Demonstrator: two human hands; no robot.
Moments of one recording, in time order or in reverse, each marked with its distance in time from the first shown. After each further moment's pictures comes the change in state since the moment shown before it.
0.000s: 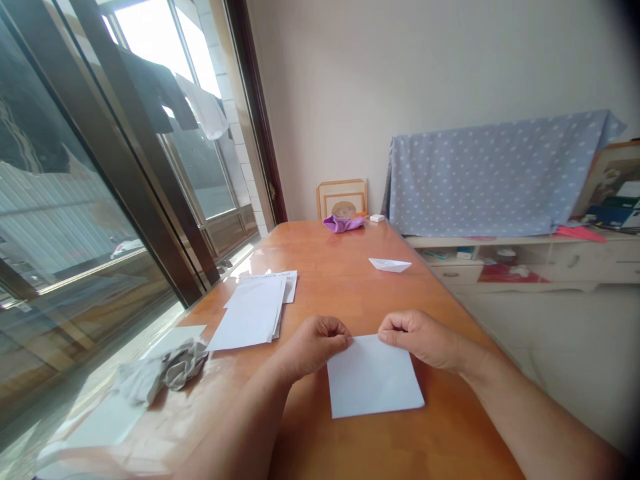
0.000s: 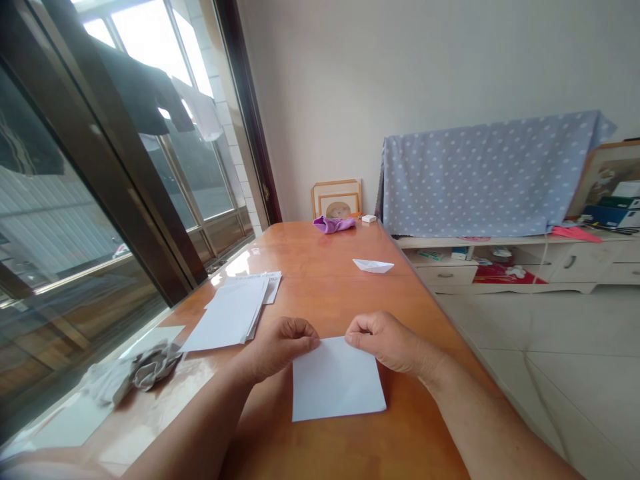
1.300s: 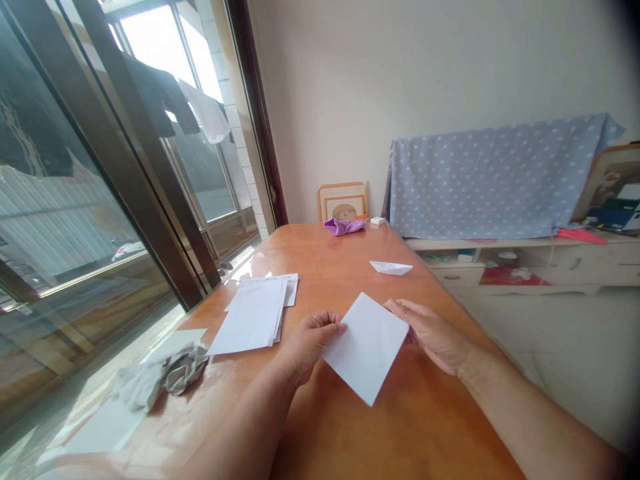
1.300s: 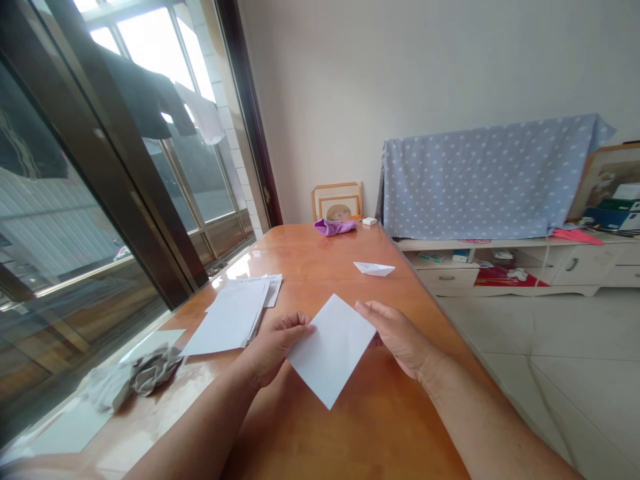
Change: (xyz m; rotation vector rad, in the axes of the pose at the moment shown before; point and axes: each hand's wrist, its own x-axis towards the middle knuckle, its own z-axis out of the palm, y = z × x) left_hand 0.007 -0.005 0.004 -0.500 0.164 -0.130; right_hand 0.007 0.002 0.003 0.414 0.200 0.073
